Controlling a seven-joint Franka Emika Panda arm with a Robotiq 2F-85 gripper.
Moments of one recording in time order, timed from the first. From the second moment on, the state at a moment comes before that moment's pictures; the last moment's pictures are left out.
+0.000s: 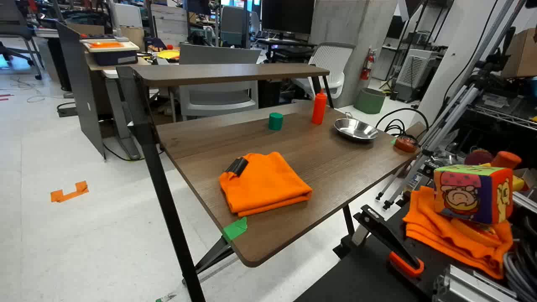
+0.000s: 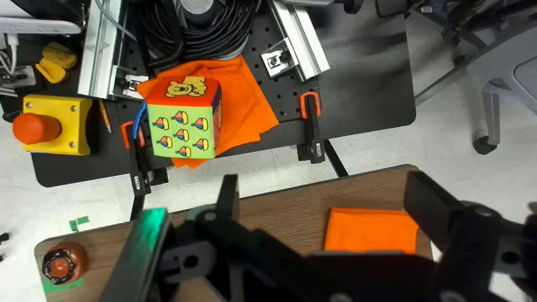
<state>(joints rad) 0.05 -0.47 0.05 -2.50 0.14 1.79 0.15</state>
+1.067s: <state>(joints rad) 0.03 -0.45 0.05 -2.49 0.14 1.82 0.18</state>
